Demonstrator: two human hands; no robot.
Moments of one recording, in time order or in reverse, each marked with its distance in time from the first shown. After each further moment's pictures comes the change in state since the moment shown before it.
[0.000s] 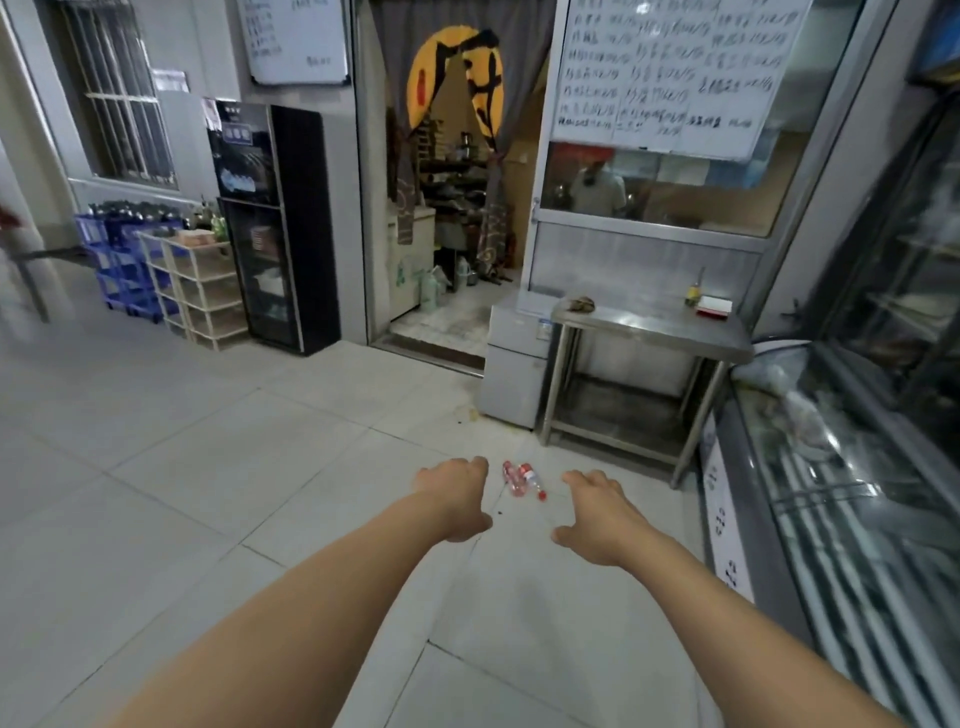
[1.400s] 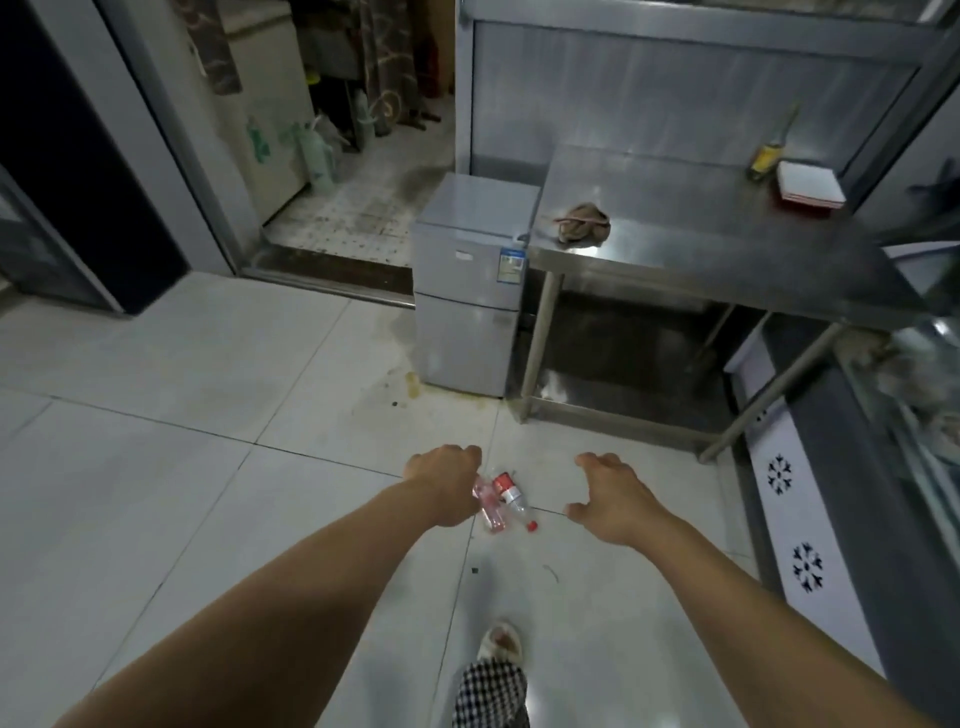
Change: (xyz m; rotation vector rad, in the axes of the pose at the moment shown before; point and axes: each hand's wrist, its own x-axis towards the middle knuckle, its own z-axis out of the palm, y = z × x) left_hand 0.852 -0.086 0.031 0.012 -0.357 0.166; right_hand 0.796 0.164 -0.027 0.130 -0.227 0.308
